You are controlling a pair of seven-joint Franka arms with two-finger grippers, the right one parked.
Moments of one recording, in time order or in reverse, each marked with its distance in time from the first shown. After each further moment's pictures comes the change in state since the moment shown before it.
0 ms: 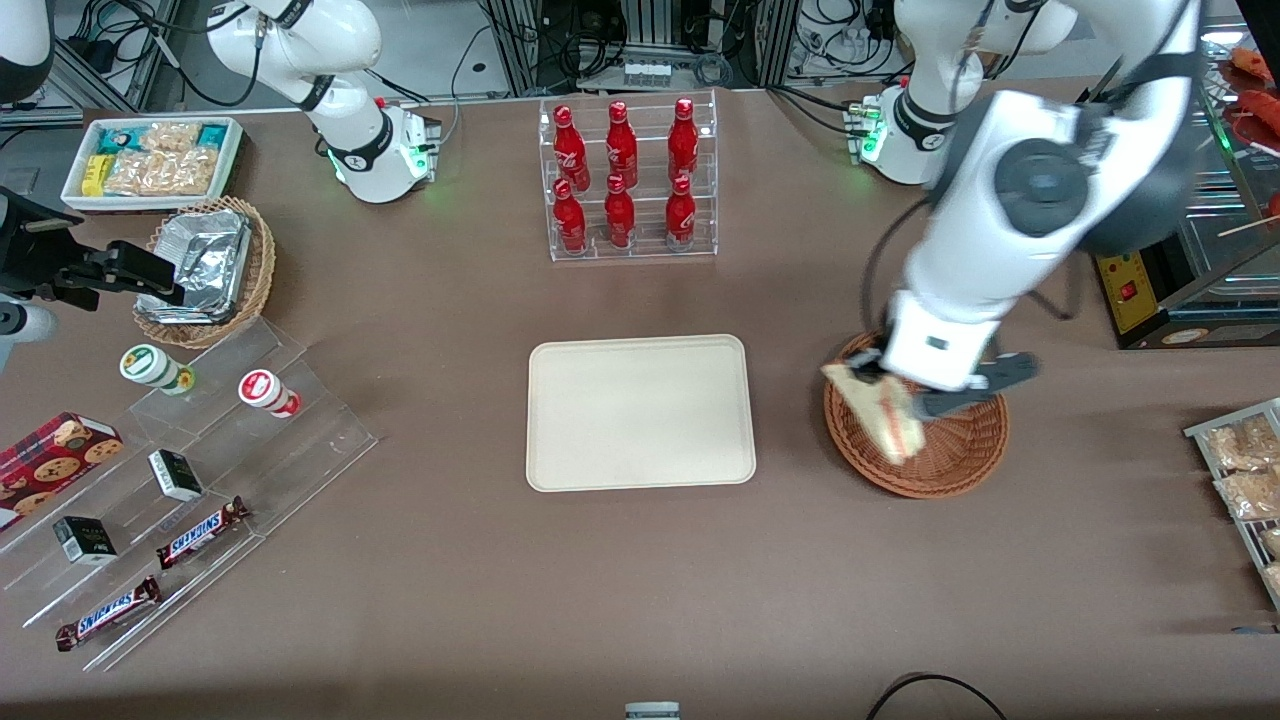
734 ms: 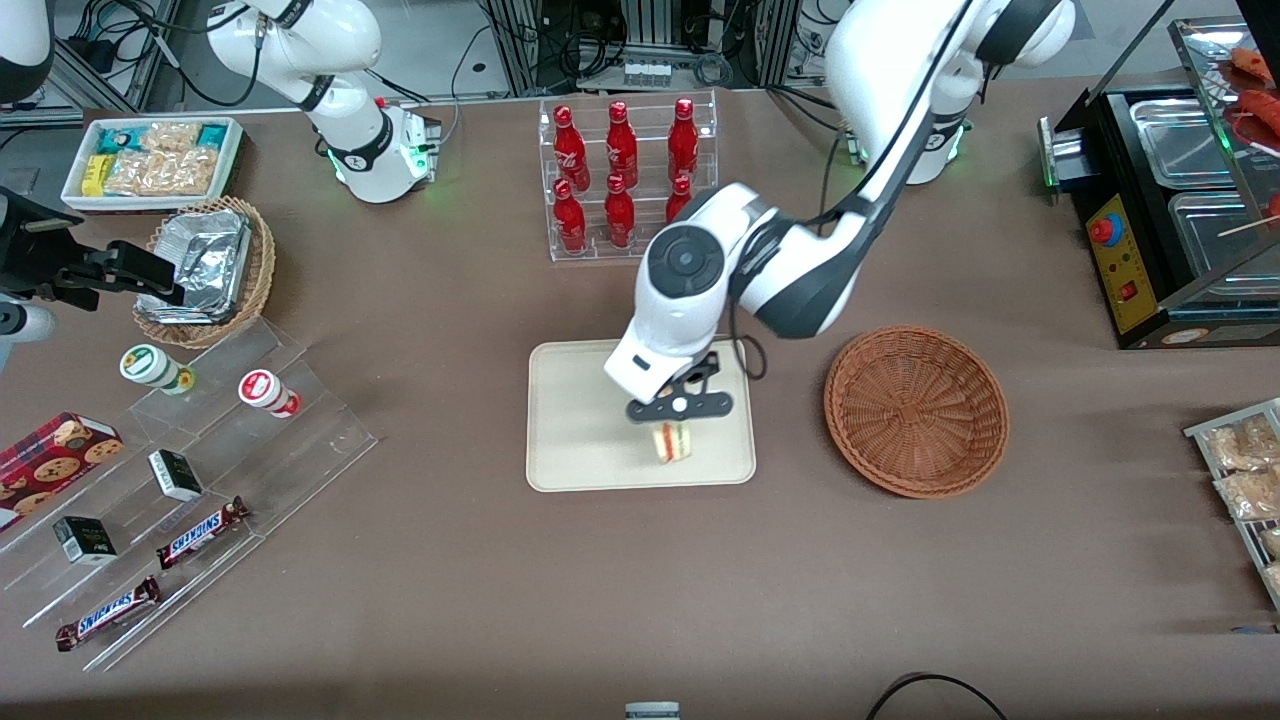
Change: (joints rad) arm -0.293 0.420 -0.001 0.263 0.000 0.196 -0.042
